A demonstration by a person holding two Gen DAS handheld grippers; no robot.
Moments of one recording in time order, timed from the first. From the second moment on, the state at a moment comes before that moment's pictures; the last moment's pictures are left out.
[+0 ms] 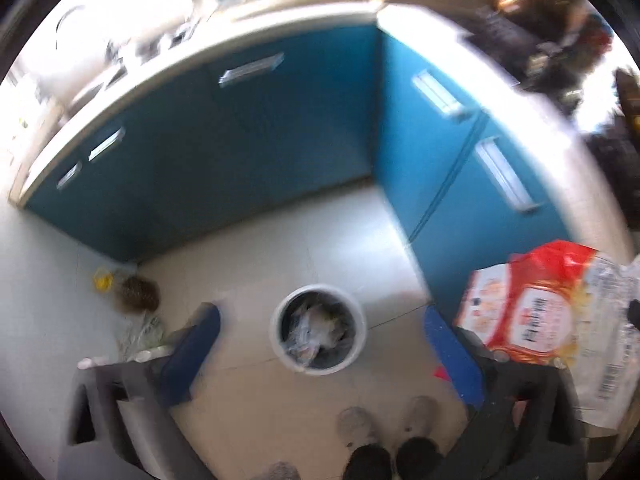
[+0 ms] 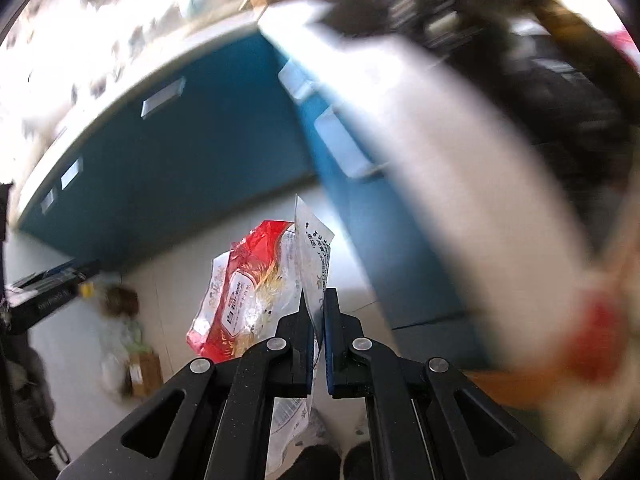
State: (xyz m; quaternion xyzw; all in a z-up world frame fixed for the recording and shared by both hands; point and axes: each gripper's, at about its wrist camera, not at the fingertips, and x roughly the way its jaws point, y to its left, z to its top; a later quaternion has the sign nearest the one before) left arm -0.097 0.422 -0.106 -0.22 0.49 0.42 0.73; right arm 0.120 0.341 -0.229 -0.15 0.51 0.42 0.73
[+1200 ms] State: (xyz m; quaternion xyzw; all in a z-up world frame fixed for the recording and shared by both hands) left arm 0.139 0.220 -0.079 -0.13 0.55 0.13 0.81; right arm 0.285 0.010 -0.178 0.11 0.50 0.17 0.84
